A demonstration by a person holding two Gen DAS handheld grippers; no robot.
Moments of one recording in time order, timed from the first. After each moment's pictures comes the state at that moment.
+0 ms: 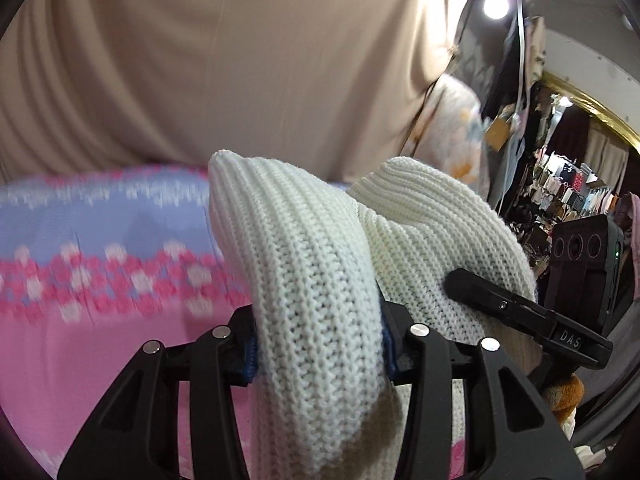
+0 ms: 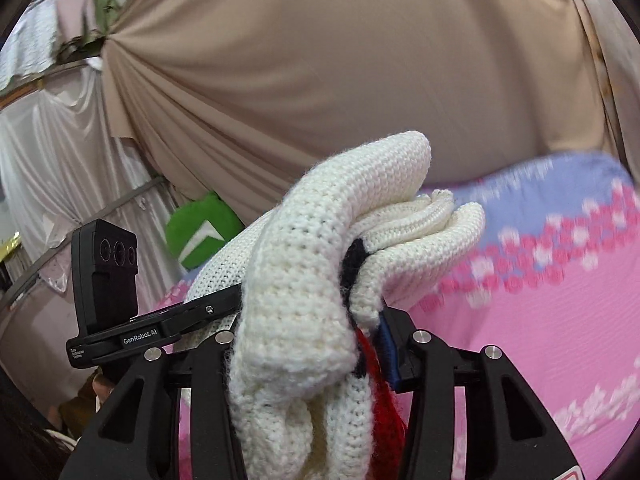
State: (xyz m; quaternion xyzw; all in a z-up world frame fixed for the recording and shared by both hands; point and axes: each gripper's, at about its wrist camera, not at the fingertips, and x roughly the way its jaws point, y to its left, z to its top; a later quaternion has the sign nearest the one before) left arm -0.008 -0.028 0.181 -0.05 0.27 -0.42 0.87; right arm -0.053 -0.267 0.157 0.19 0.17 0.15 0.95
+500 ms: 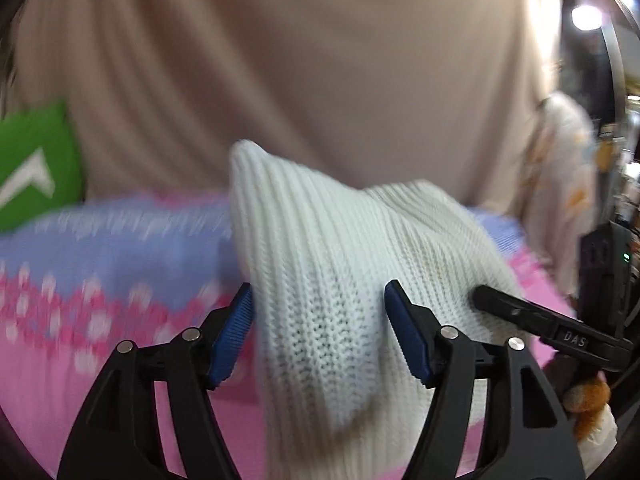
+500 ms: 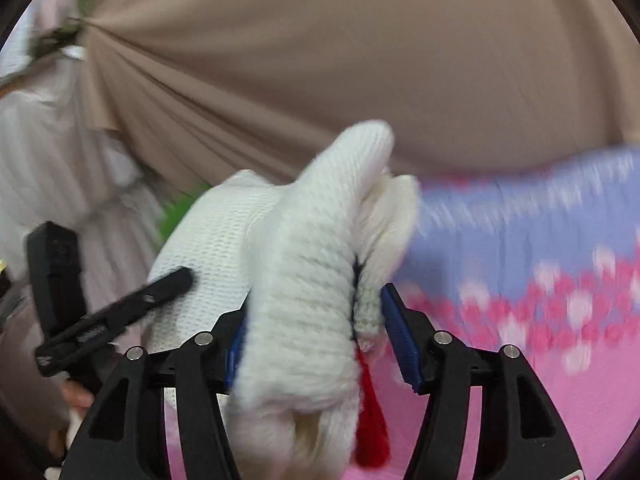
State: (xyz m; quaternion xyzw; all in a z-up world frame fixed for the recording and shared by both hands) left arm 0.131 0.059 0.133 -0.02 0.31 -0.23 0.92; right arm 0.136 -0.219 0.064 0.23 0.30 0.12 0.92
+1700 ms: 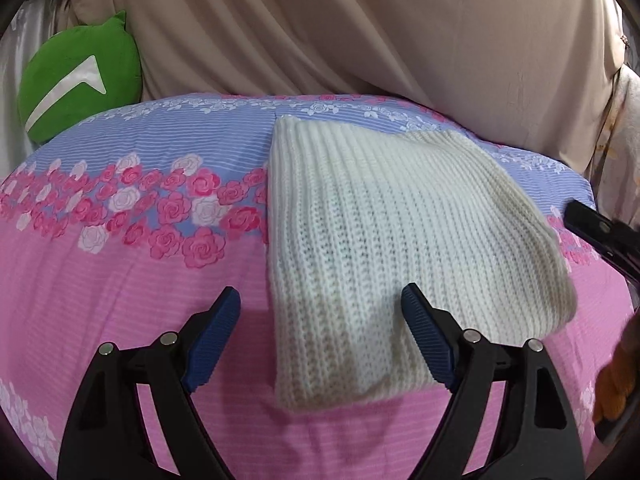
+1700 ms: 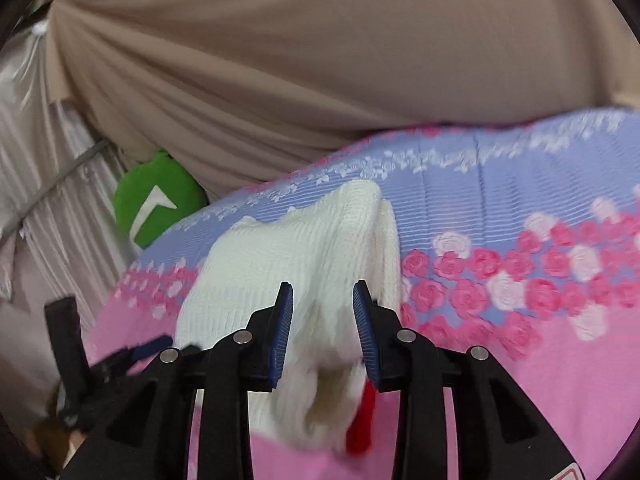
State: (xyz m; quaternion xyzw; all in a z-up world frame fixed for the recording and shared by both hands) left arm 0.111 0.080 0.038 -0.02 0.38 -0.13 0.92; right arm 0.121 -0.201 0.045 0.17 0.29 0.12 0.93
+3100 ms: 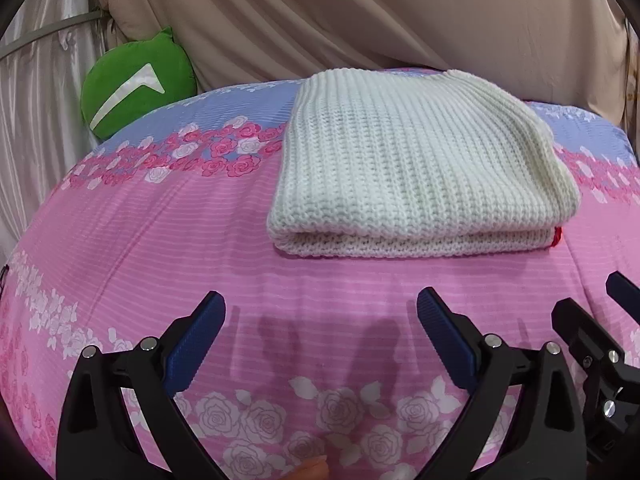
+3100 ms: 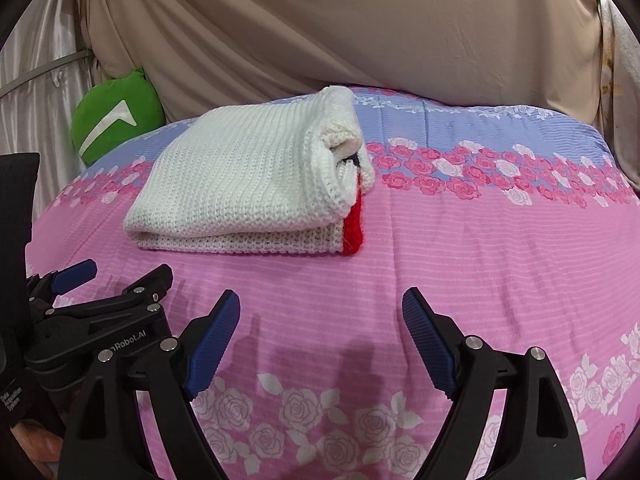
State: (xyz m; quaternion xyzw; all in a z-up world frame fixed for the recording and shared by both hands) left arm 0.017 0.046 0.010 0.06 0.37 -0.02 0.93; right arm 0.030 -0.139 -0.020 0.07 0.33 -0.01 0.94
